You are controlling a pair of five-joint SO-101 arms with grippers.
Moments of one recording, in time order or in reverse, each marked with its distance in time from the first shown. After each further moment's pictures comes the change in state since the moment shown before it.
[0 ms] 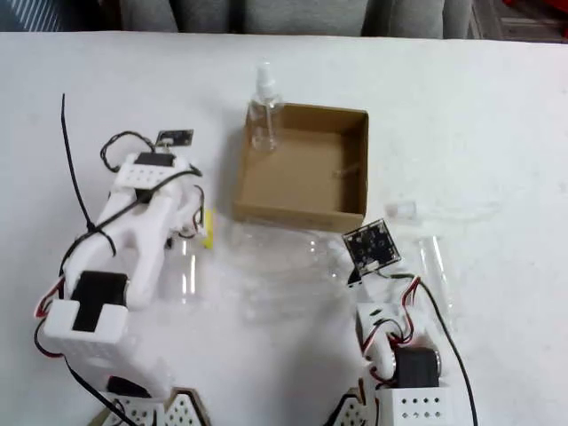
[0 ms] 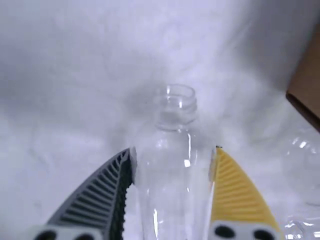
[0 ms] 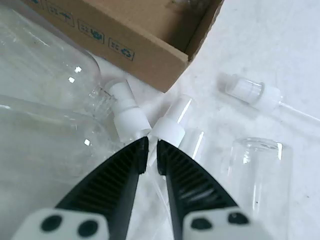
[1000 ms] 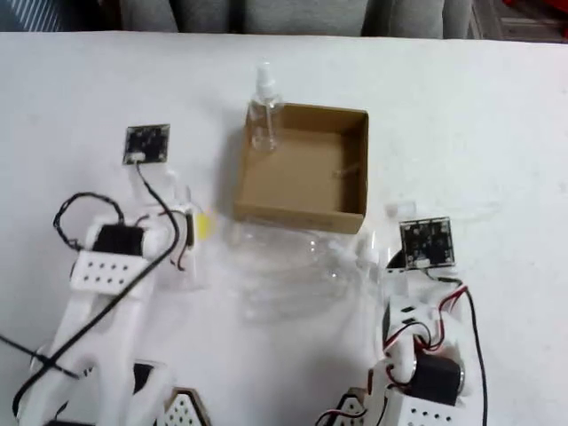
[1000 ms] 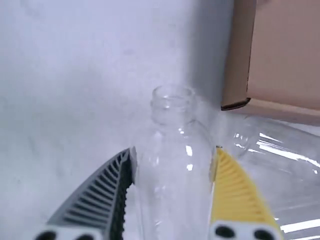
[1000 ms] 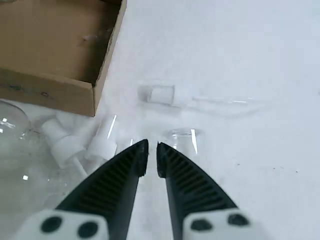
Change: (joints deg) left arm -0.7 -50.9 32.1 -15.6 0.0; right arm 14.9 2.7 -12.2 2.8 -3.8
